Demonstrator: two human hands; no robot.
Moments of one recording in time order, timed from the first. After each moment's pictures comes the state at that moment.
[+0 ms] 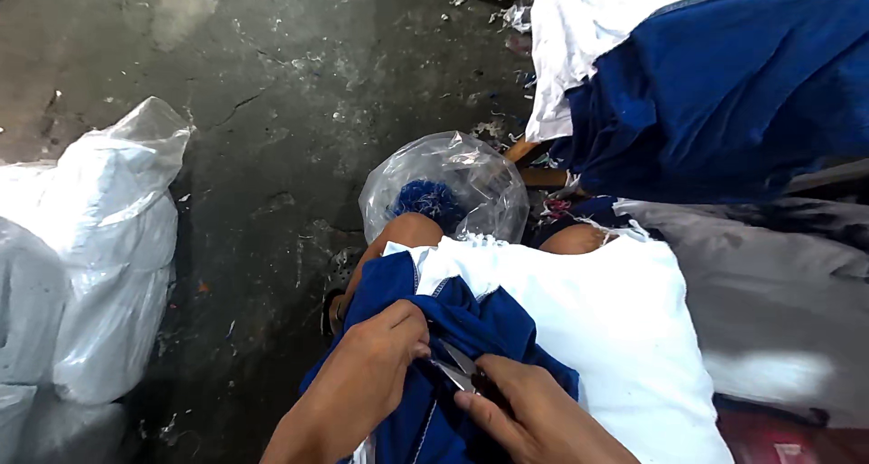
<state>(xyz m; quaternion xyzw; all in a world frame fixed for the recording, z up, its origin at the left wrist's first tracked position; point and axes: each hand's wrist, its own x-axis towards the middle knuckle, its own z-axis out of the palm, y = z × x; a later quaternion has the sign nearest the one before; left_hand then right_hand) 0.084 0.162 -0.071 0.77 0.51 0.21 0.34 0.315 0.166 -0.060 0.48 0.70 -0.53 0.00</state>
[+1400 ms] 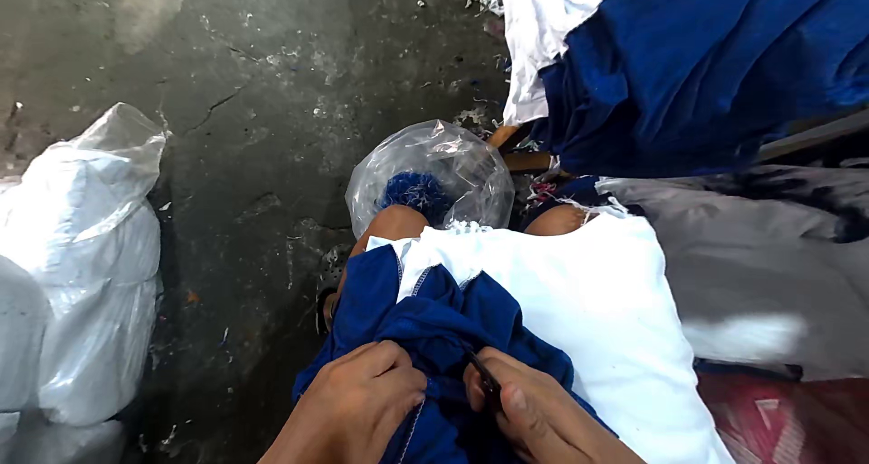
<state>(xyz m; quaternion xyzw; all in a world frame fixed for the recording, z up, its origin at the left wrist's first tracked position) 0.072 0.132 -0.085 0.80 0.43 0.25 0.32 0.338 0.145 -0.083 0.37 0.66 -0.63 -0.20</state>
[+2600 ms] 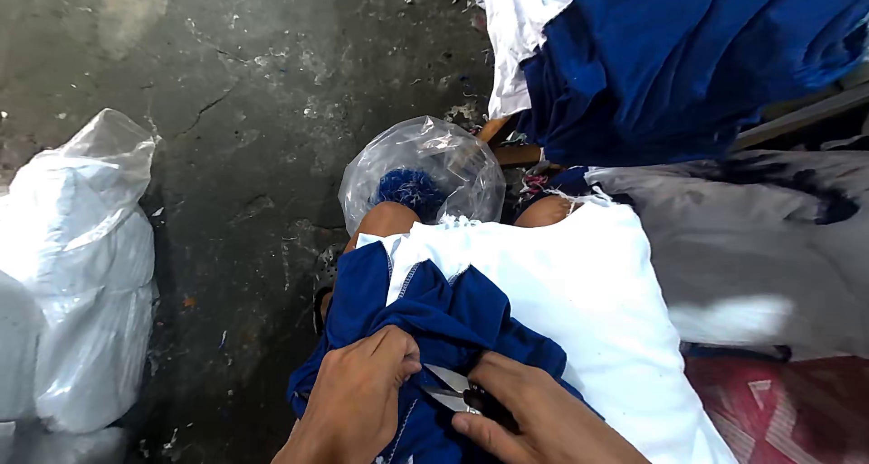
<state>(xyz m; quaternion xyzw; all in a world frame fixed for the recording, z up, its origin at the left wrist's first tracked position) 0.095 0.132 -0.090 0.78 0.52 0.21 0.27 0.335 0.138 -0.075 0.44 0.76 -0.48 -0.08</state>
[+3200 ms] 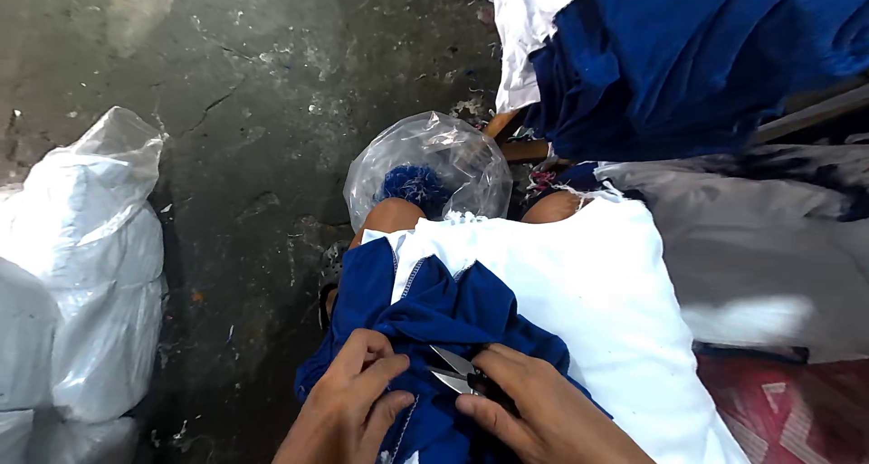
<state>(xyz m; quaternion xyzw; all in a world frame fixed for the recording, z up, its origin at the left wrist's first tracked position) 0.077 0.110 -0.076 0.73 0.54 0.24 0.35 0.330 0.143 -0.066 0.46 0.74 -0.49 -0.07</state>
